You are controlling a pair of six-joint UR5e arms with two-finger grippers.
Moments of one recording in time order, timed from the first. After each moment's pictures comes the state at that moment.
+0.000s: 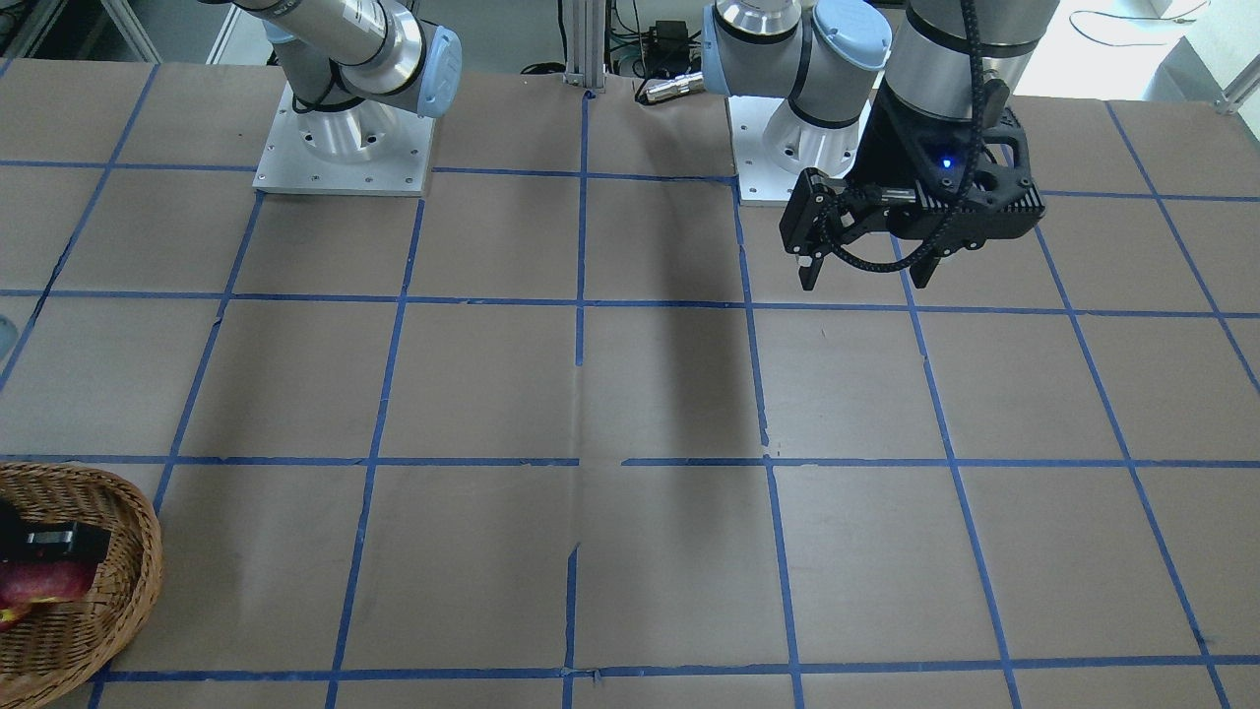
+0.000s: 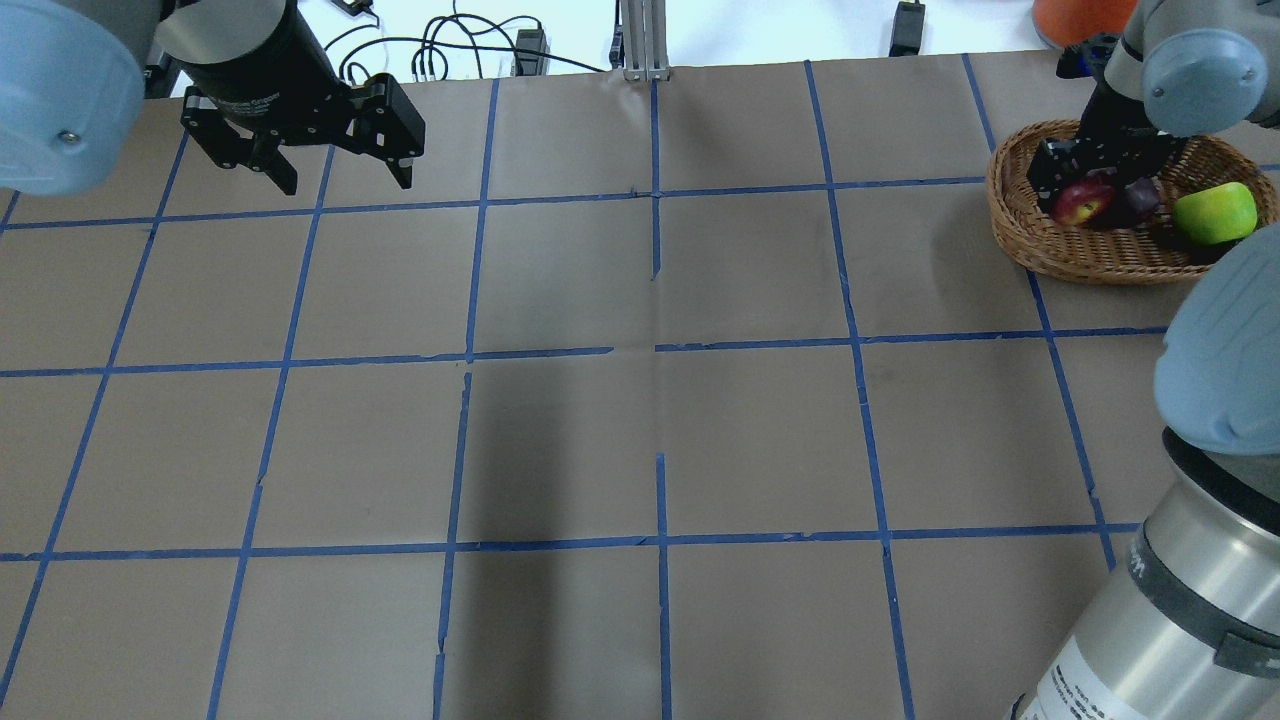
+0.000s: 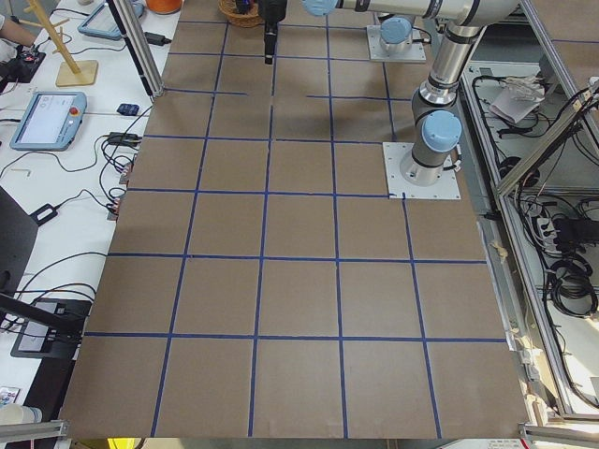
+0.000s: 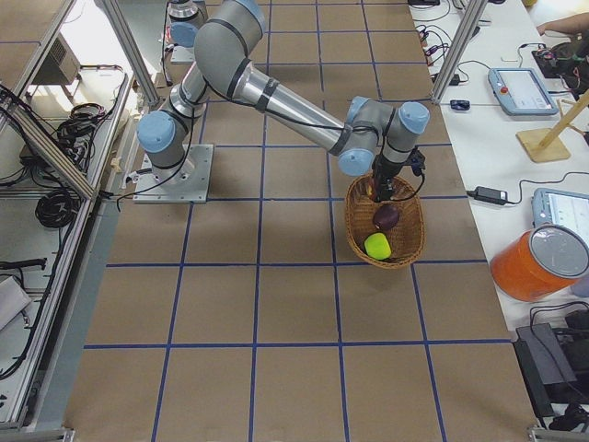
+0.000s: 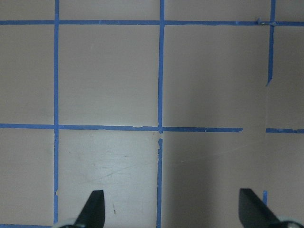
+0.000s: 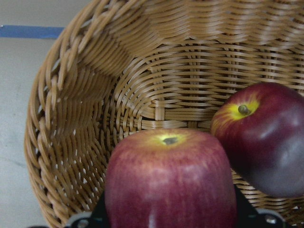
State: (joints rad) left arm -1.61 -1.62 -1.48 -1.50 1.60 -0.06; right arm 1.22 -0.93 1.32 -1.87 -1.68 -0.39
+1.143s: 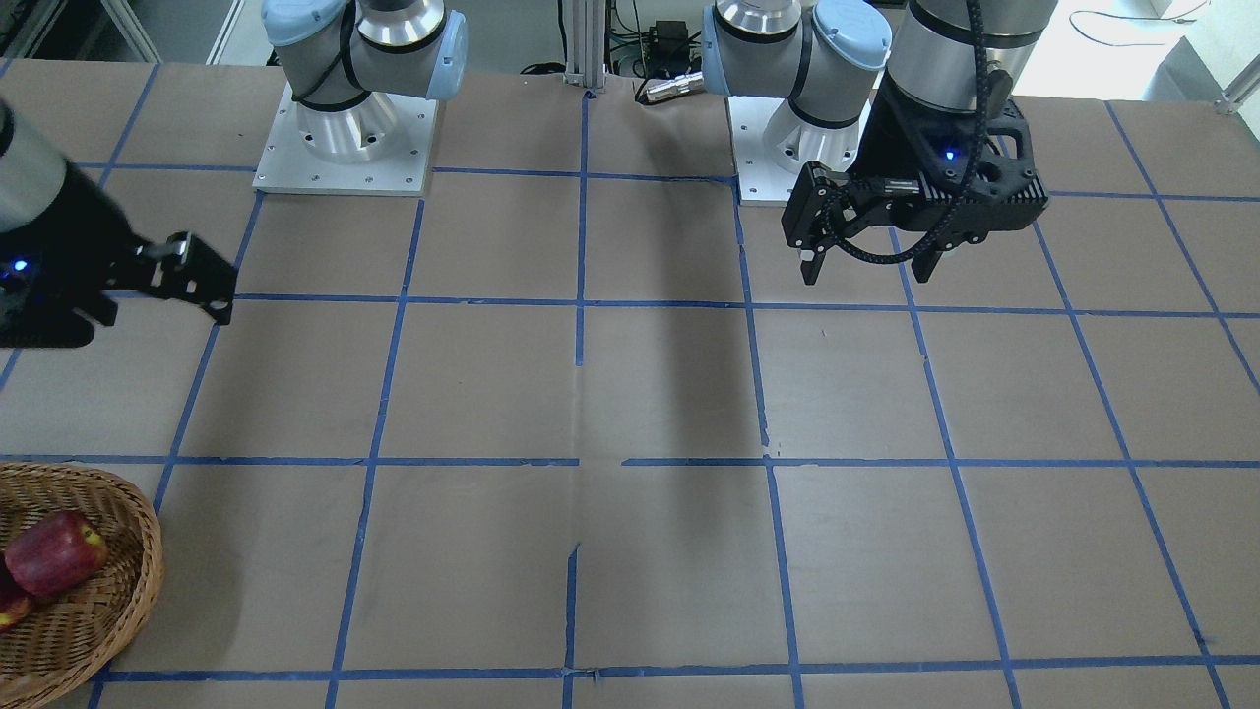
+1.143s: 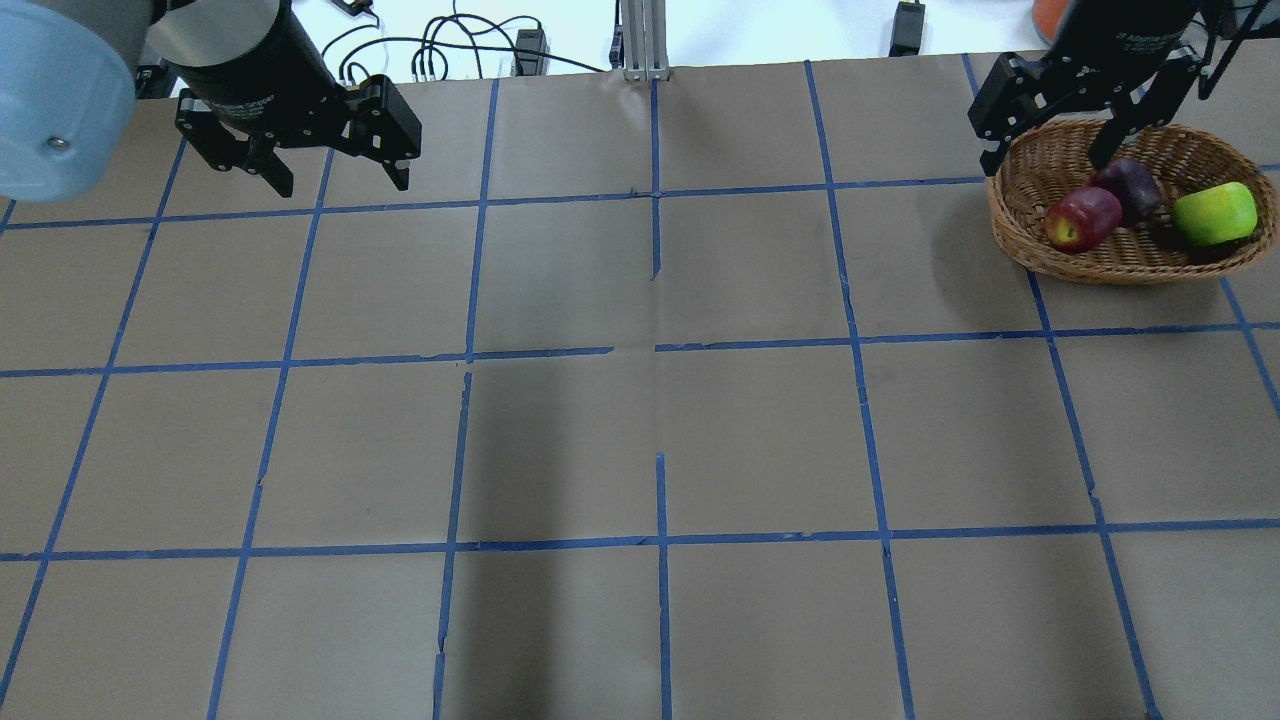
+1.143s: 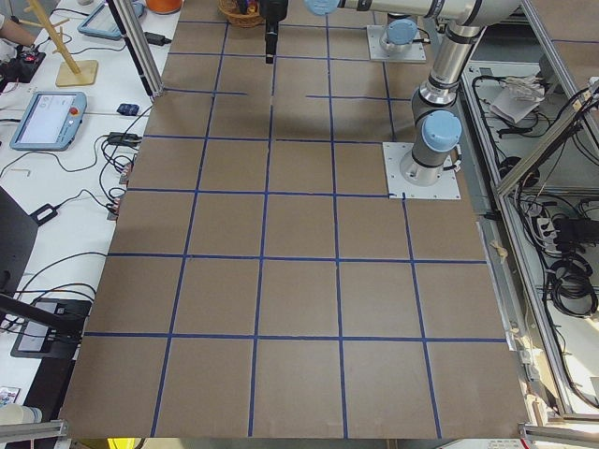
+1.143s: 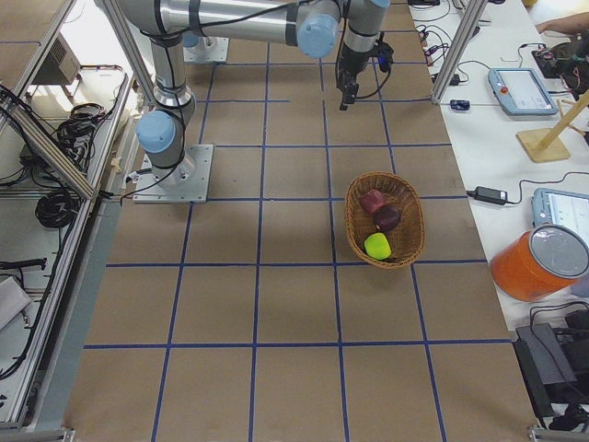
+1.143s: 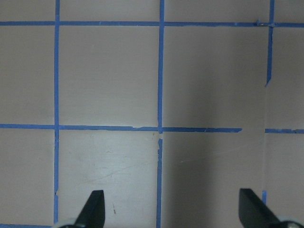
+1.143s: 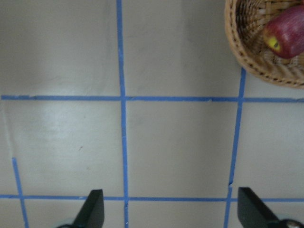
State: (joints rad) left arm -1.60 -1.61 -1.49 -1.50 1.60 -0.06; right arm 1.44 -1.43 1.39 -1.42 -1.57 -0.14
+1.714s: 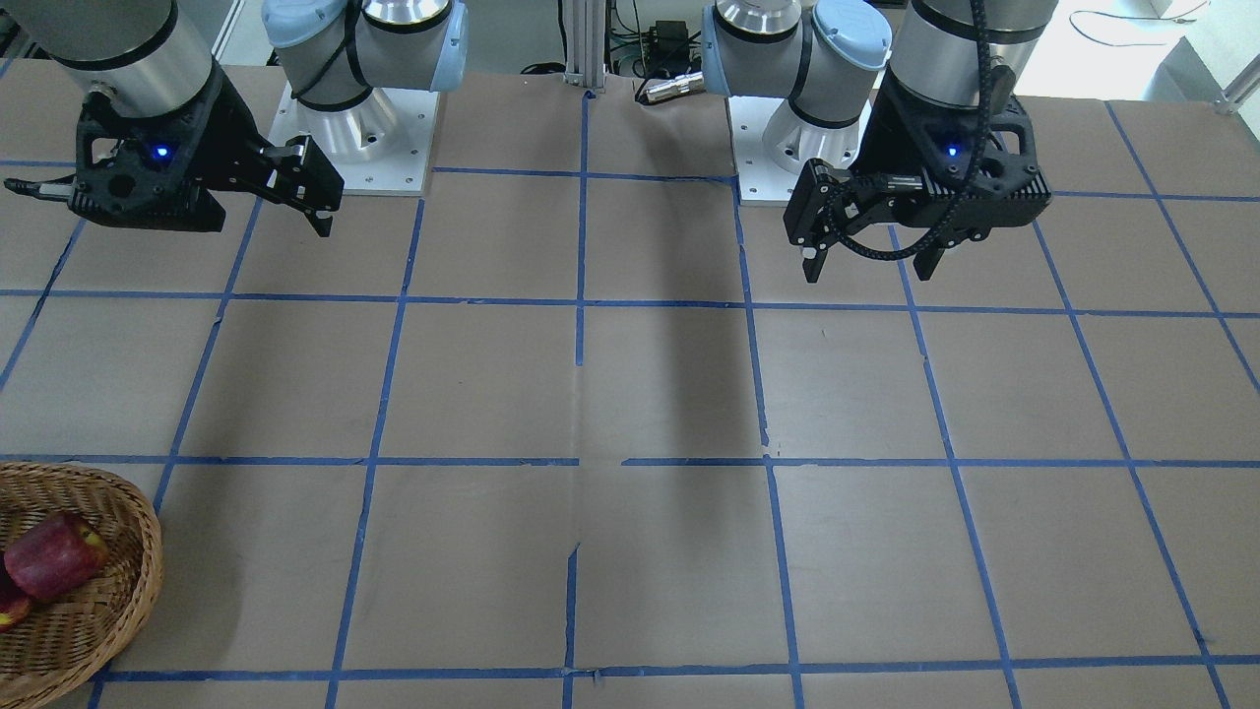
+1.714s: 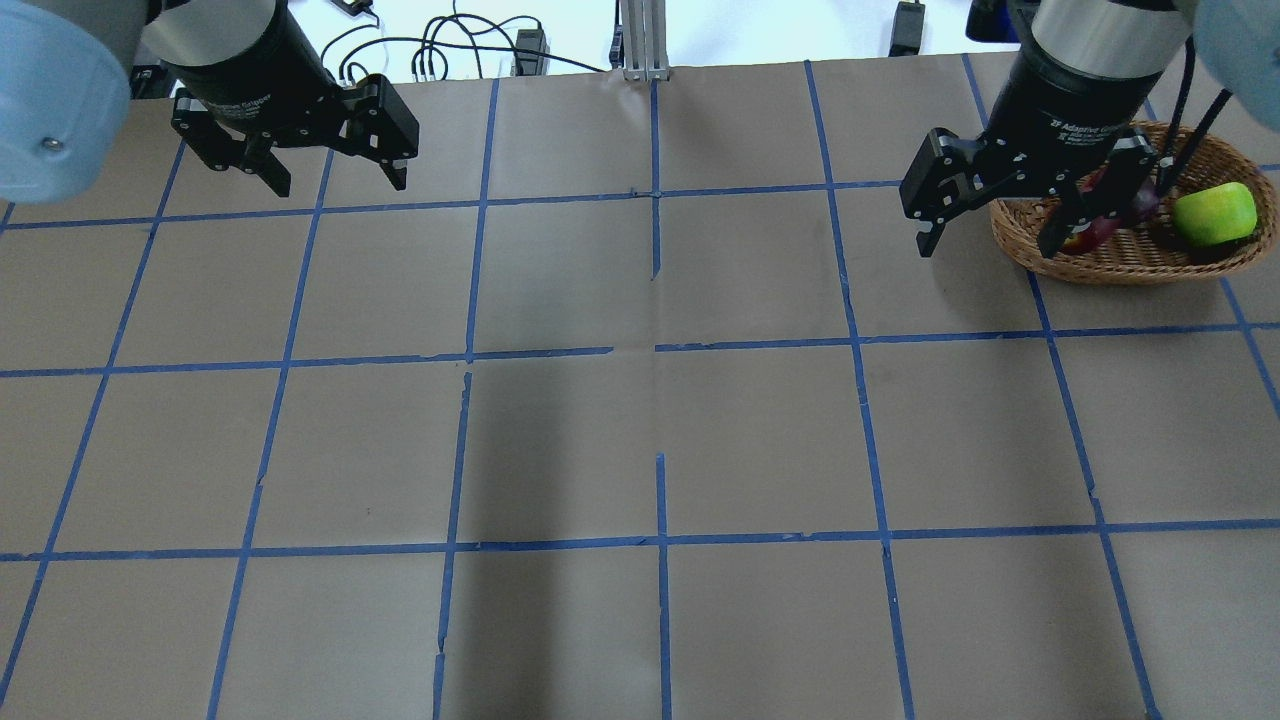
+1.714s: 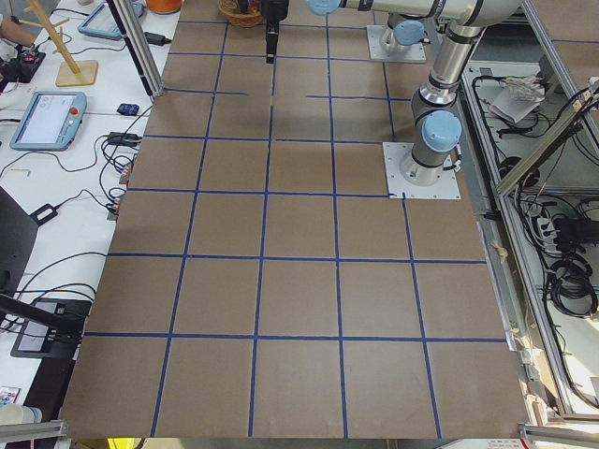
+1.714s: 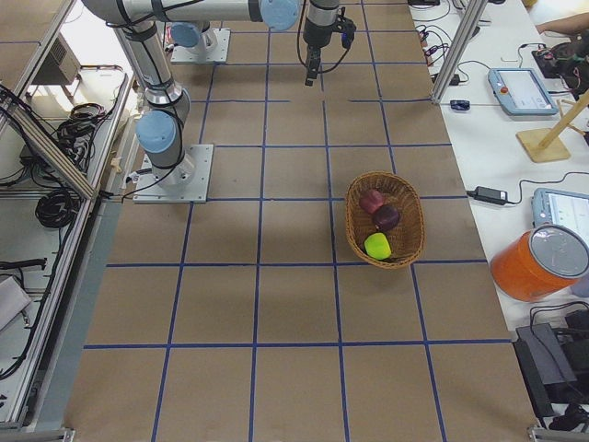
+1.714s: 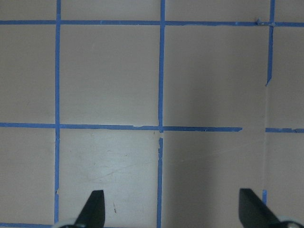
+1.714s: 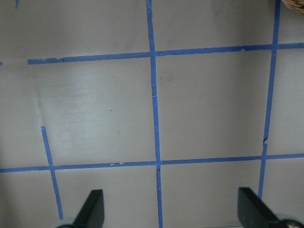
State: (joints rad) left arm -1.60 -1.60 -1.49 -1.50 1.60 -0.06; right arm 1.53 -1.57 1.53 -1.40 -1.56 0.00
